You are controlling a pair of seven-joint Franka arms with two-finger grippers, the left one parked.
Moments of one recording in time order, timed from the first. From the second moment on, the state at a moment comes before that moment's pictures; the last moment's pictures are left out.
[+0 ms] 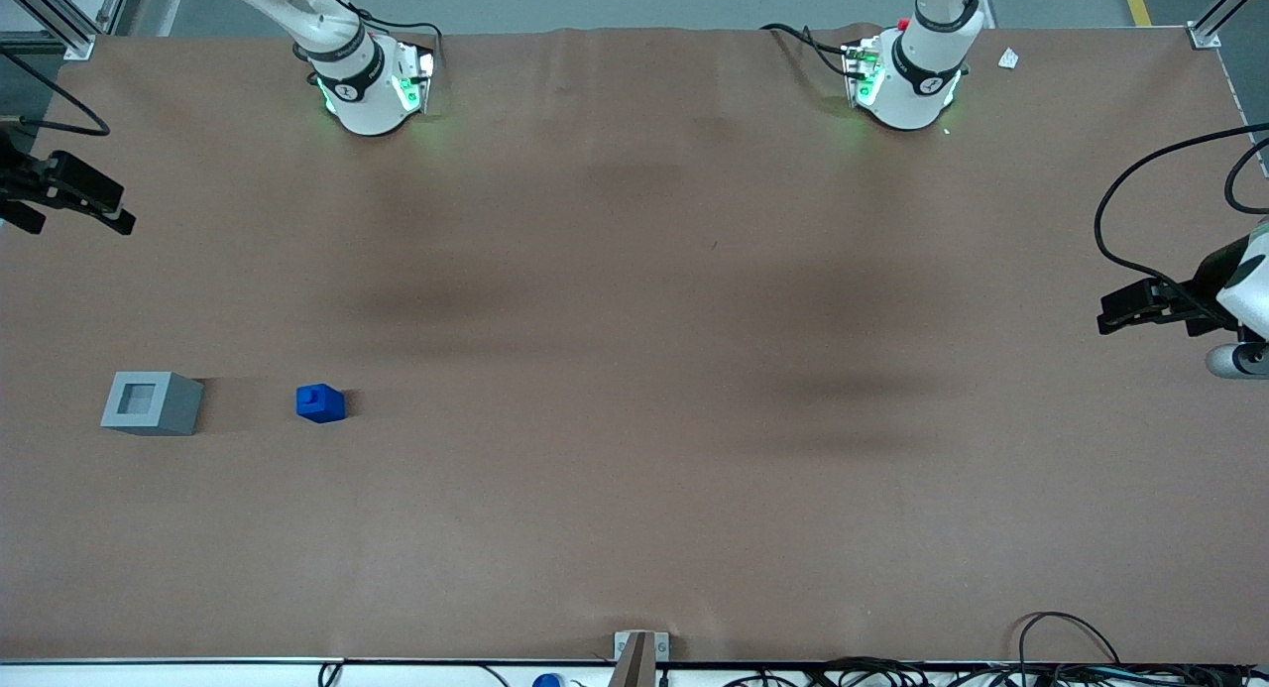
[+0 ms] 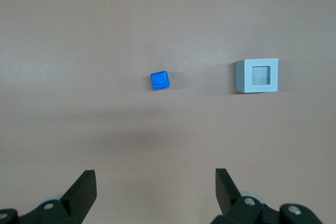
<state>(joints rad) 0.00 -0.04 -0.05 -1.54 0.02 1.53 -0.01</state>
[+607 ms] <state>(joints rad) 0.02 -0.03 -0.04 -1.54 0.02 1.52 -0.02</state>
